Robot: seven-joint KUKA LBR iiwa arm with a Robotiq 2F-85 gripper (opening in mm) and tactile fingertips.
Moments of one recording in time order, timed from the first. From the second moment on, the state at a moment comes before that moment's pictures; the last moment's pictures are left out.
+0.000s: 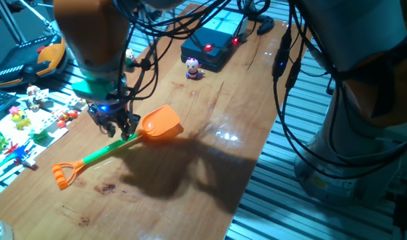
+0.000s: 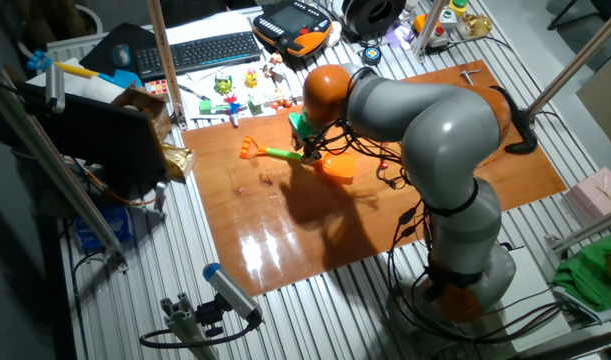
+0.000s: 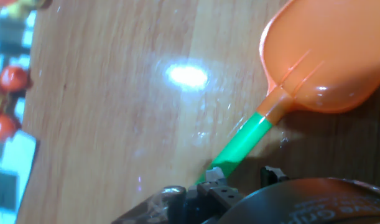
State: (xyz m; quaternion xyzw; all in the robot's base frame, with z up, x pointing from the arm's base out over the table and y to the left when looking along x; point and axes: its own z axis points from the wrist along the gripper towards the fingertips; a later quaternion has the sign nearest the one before) arm 0.575 0.188 0.079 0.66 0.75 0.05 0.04
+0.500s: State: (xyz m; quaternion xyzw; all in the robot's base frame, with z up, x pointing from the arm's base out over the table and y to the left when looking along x) arm 0.578 0.189 0.073 0.72 0.69 0.04 0.04
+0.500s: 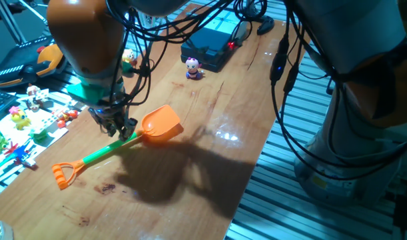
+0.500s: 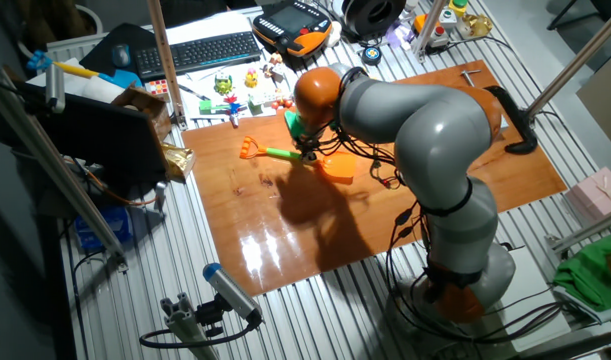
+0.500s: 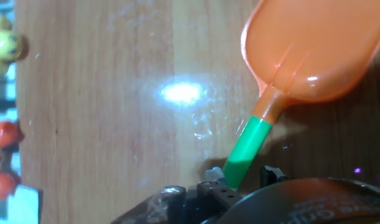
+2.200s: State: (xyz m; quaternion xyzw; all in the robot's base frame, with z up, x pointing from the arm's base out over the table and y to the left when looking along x) arm 0.594 0.202 0.043 0.82 0.58 0.01 0.00
